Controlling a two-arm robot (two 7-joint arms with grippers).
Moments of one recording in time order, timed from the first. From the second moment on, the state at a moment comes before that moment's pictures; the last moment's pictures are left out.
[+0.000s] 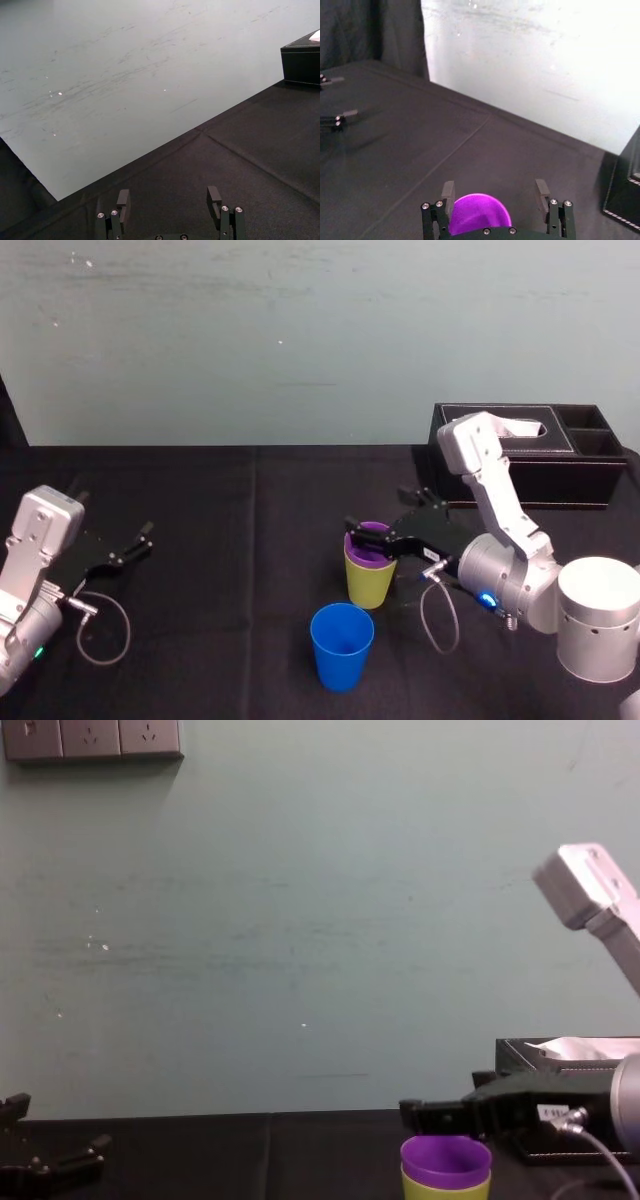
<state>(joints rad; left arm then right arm) -0.20 0.60 0.45 -1.41 -0.25 -0.12 0.03 0.29 0.31 -0.36 -1.53 0.21 0.36 0.31</state>
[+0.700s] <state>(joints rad) -0.20 0.60 0.45 -1.41 -0.25 -0.12 0.03 0.12 0.44 -0.29 -1.81 0.25 0.51 0.34</state>
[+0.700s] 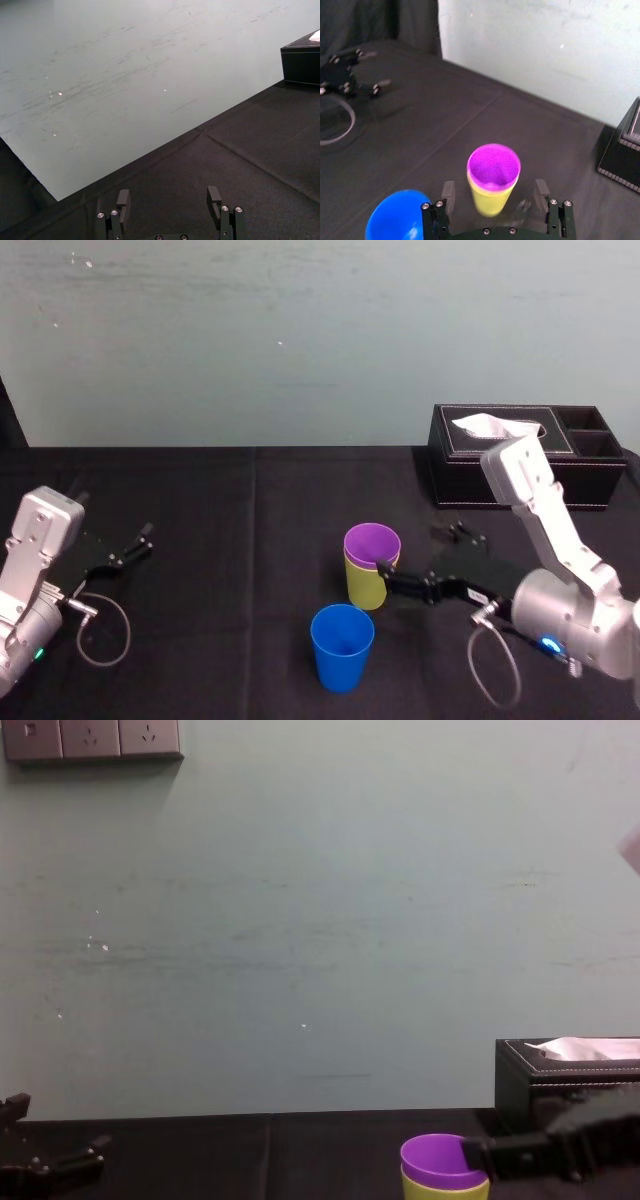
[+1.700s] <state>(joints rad) -0.20 0.60 0.45 -1.41 -0.25 -0.12 0.03 -0.06 0.52 -0.33 -1.88 0.31 0.53 0.33</state>
